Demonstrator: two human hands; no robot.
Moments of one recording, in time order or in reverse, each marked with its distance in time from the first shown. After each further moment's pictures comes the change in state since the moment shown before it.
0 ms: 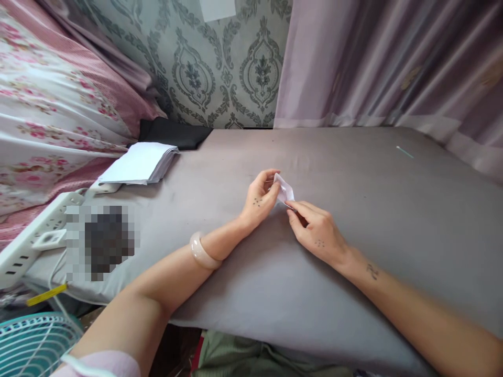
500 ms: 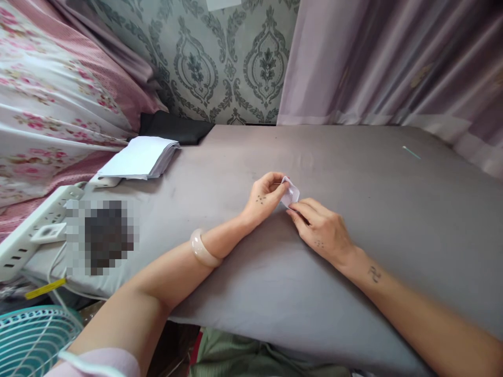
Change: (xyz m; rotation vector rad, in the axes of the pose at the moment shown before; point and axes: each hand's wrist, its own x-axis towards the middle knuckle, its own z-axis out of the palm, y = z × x) left_hand 0.001 -0.002 0.001 -0.101 -0.026 -0.099; right_hand -0.001 0.004 -0.001 -0.317 0.020 -0.120
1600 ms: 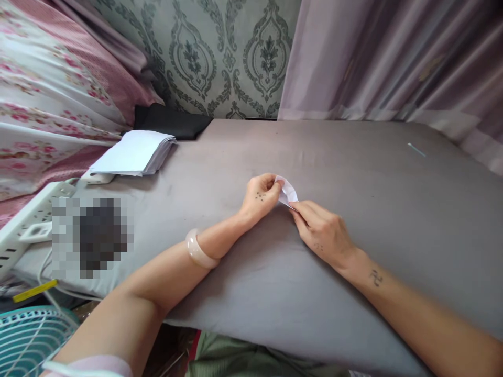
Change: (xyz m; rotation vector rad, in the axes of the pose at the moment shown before) left_hand 0.006 -0.011 -0.009 0.213 0.038 -0.043; right_hand -0.002 0.002 0.002 -0.031 -0.050 -0.029
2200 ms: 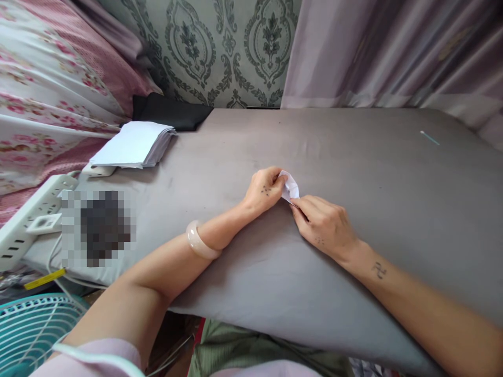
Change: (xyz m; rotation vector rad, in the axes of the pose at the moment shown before) left_hand -0.002 0.005 -0.005 0.299 -0.089 0.047; right_hand 0.000 -0.003 0.003 -0.091 0.018 -0.096
